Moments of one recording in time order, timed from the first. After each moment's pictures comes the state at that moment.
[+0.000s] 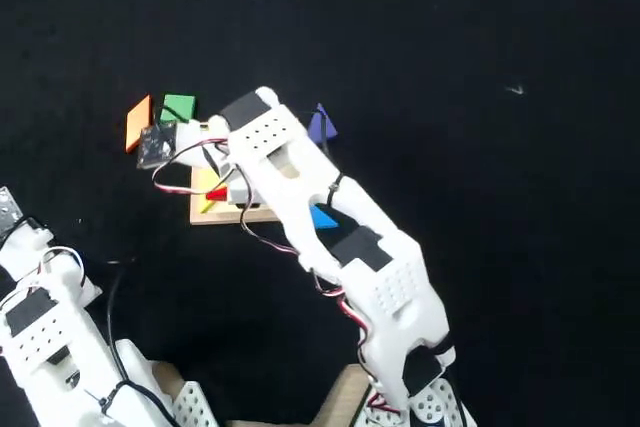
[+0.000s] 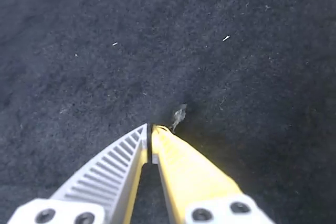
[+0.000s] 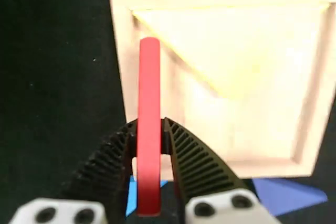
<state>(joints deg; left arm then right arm) -46.1 -57.5 79.6 46.2 -4.6 -37.7 34.0 -22.7 82.4 55.8</state>
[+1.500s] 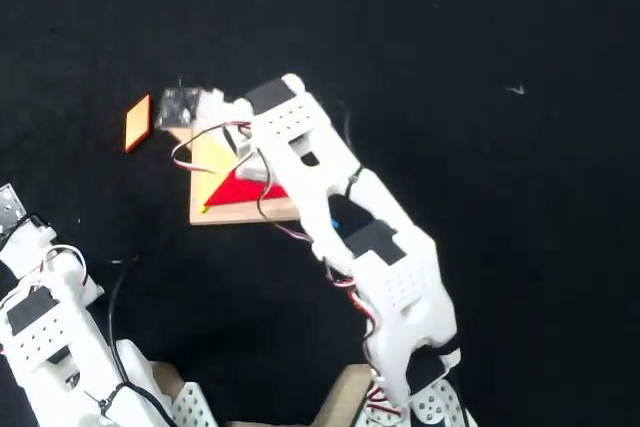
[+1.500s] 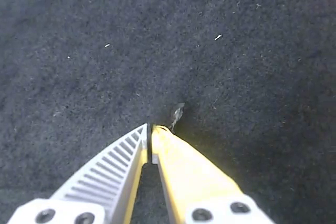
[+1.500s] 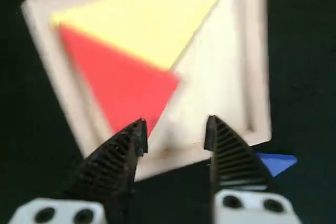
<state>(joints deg) -44.8 -57.5 79.6 46.2 -4.6 -32.6 33.0 -22.5 75.2 48.7</state>
